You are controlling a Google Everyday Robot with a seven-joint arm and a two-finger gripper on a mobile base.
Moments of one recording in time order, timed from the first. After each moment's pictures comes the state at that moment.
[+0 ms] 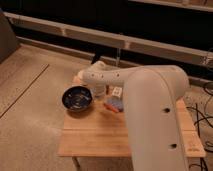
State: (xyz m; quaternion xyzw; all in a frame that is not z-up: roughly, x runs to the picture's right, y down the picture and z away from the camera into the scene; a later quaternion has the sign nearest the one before) arm -0.024 0.059 0.862 -0.29 0.05 0.07 0.95
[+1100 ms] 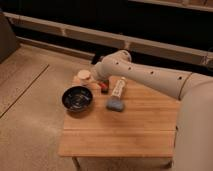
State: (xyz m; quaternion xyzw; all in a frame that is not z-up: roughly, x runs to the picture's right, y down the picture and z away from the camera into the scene) arm -0.079 -0.064 0.801 -0.10 -0.26 0.07 0.96
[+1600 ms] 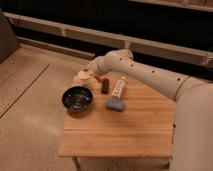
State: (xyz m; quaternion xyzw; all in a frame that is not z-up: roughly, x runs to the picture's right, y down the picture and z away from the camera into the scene) arm -0.097 -0.152 0.827 -0.02 -0.38 0.12 0.92
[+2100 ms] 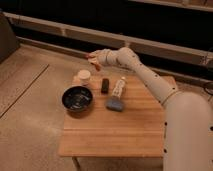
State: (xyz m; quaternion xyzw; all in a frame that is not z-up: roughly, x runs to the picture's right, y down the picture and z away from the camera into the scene) arm -0.075 -0.191 0.853 0.02 -0.44 0.16 0.89
